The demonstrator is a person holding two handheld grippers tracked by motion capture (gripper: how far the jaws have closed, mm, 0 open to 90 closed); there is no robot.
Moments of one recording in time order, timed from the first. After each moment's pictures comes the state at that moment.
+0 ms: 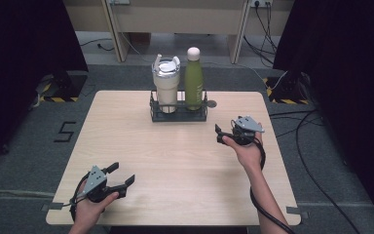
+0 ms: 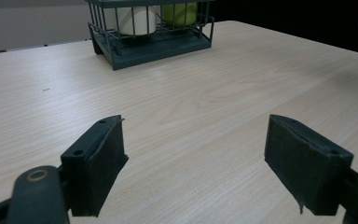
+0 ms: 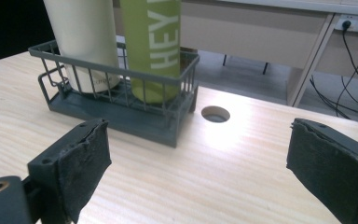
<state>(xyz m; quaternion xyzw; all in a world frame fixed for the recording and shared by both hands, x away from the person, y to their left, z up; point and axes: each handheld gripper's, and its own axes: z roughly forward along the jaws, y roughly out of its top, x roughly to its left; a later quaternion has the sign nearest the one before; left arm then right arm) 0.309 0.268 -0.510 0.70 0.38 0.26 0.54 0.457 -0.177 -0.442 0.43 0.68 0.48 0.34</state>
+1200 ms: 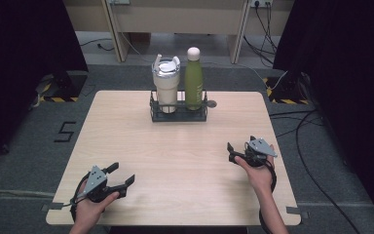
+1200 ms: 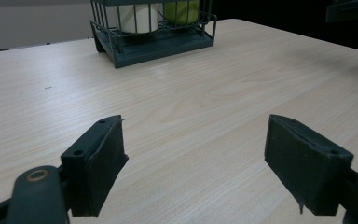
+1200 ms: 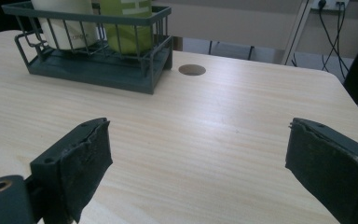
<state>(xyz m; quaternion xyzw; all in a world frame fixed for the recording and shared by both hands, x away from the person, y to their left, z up) 0.309 0.267 -0.511 0.70 0.39 0.27 0.54 0.413 -0.216 -0.489 0.46 0.67 0.47 0.35</state>
